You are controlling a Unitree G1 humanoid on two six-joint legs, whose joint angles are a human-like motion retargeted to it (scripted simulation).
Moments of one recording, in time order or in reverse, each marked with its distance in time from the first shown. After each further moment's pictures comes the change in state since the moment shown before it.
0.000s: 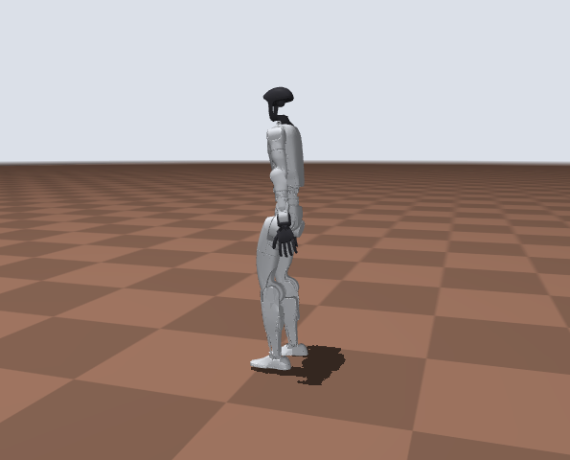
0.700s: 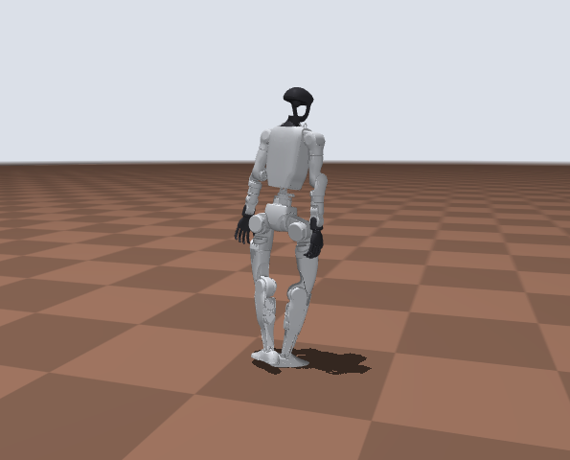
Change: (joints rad) left arm 0.091 0.023 -0.279 -0.119 0.274 0.030 -0.120; right arm -0.043 -0.037 -0.112 0.188 0.259 0.071 -0.099; waist -0.211 0.074 -0.183; left_leg 0.194 0.090 1.275 0.009 -0.203 0.031; right_leg -0.041 -0.102 -0.803 0.037 -0.048 0.013
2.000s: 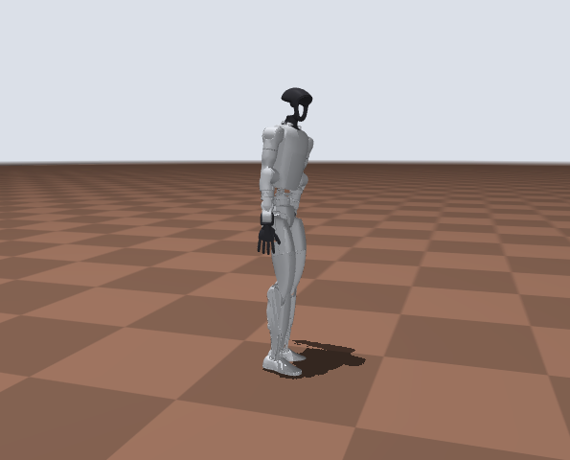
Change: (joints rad) left arm -0.001 -0.001 -0.006 0.182 -0.014 0.058 0.032; right arm 0.053 0.061 0.228 -0.197 -0.256 -0.072 0.095; waist -0.086 -0.067 0.154; left_leg -0.096 0.008 -0.646 -0.188 0.310 0.160; right_leg 0.025 0.148 0.459 -0.099 0.032 -0.163
